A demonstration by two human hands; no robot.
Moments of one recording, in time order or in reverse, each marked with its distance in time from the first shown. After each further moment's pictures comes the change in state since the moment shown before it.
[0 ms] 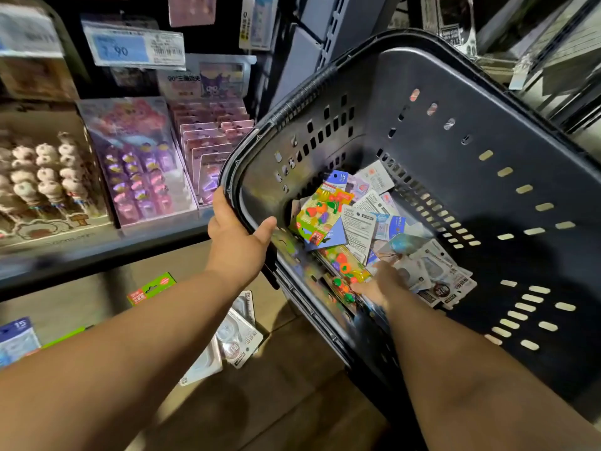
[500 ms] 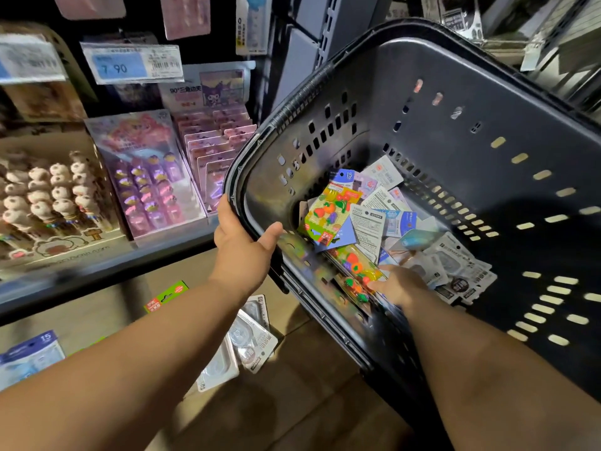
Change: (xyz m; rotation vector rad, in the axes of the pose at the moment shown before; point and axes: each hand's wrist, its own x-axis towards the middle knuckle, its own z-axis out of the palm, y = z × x) left_hand 0.002 -0.005 -0.006 -0.042 -0.068 -0.016; right_hand -0.017 0.000 -0.013 -0.288 -0.111 -0.148
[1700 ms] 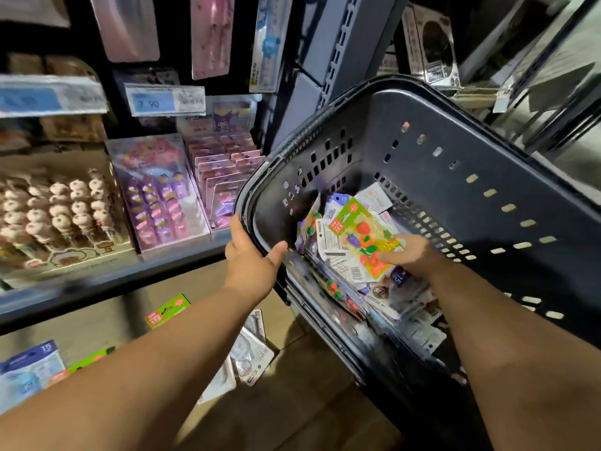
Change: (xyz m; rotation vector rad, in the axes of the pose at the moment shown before) left_hand -0.004 0.010 -0.001 0.041 -0.015 -0.026; right_hand -0.025 -0.034 -0.100 0.159 0.058 -0.245
